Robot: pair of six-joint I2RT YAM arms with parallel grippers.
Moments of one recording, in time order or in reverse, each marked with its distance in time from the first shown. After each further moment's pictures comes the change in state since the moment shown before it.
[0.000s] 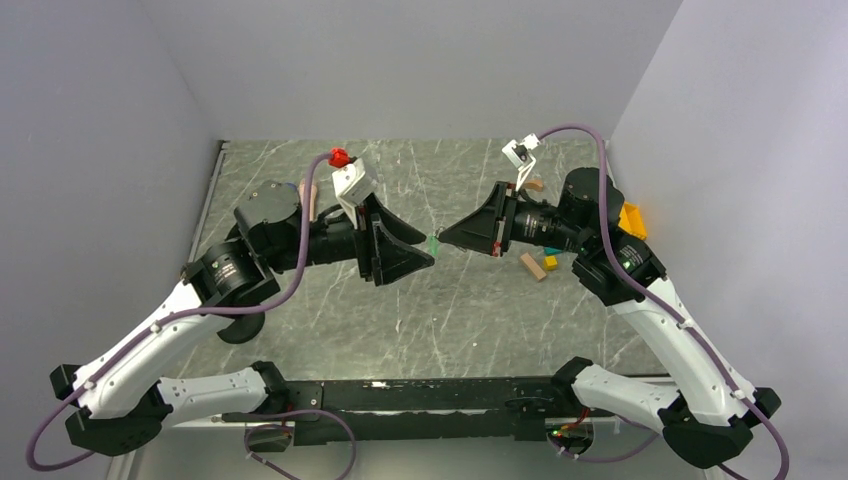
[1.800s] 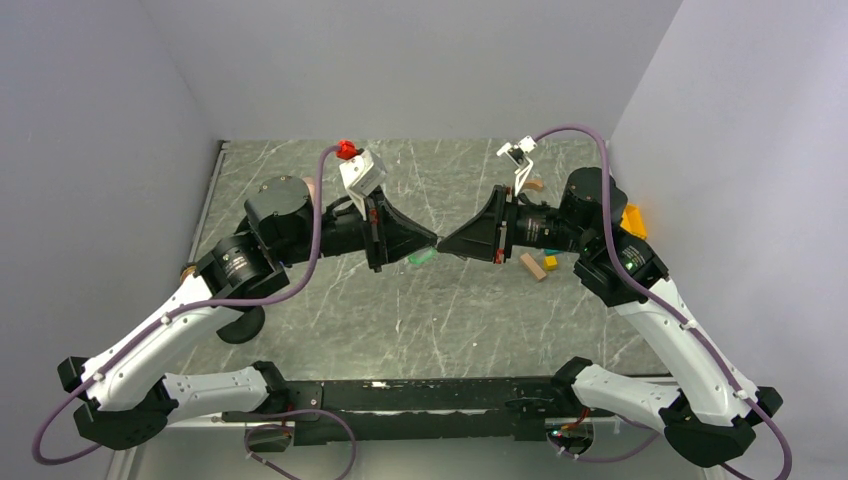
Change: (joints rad) left arm 0.003 0.051 0.024 0.033 -0.035 0.011; right arm 0.023 0.000 0.019 0.006 -0.086 -0.015
